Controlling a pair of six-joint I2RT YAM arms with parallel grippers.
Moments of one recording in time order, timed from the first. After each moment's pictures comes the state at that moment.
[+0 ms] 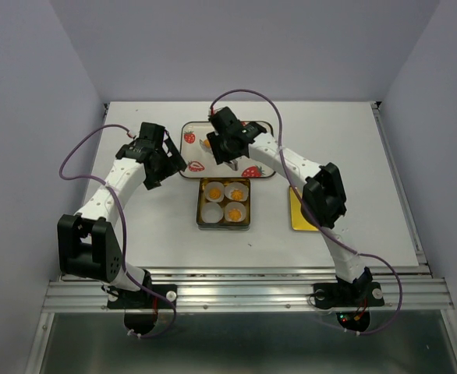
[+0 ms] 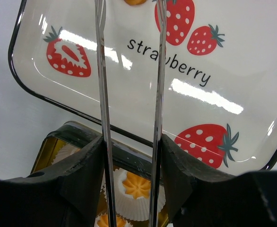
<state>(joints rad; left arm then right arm) -0.21 1.46 1.18 -0.73 -0.09 -0.71 0.74 2.27 2.15 -0.78 0.21 0.25</state>
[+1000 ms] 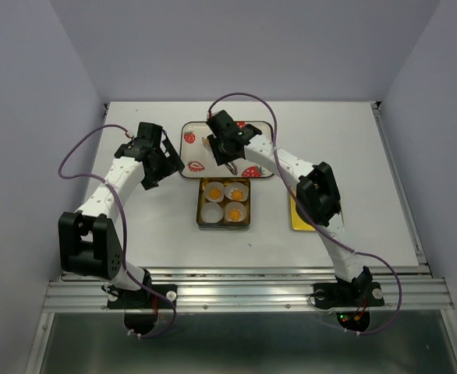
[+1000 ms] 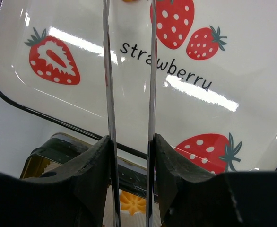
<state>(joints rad) -0.18 1.48 1.19 -0.73 -0.09 -0.68 0.74 2.33 2.19 -0.77 0.24 0.24</state>
